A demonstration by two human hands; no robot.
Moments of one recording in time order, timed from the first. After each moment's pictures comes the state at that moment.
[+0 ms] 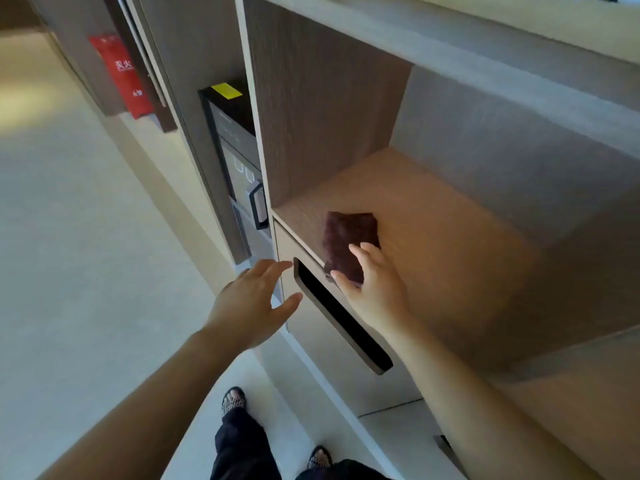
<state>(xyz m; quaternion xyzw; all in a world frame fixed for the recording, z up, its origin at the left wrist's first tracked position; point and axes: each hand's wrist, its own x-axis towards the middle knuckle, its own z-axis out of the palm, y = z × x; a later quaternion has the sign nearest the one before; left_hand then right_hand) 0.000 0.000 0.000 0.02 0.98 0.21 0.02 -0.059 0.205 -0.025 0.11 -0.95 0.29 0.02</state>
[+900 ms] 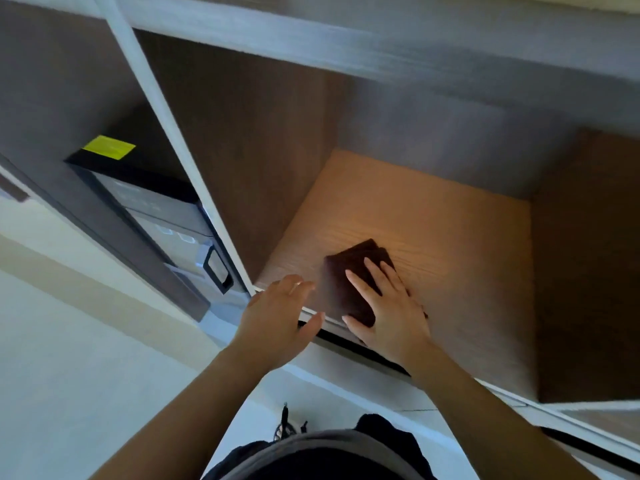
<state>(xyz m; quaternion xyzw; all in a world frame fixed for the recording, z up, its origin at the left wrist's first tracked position) -0.179 -0.044 -0.030 0.29 0.94 0.16 0.07 -0.118 0.162 -0.073 -0.04 -0.99 0.13 -0.01</state>
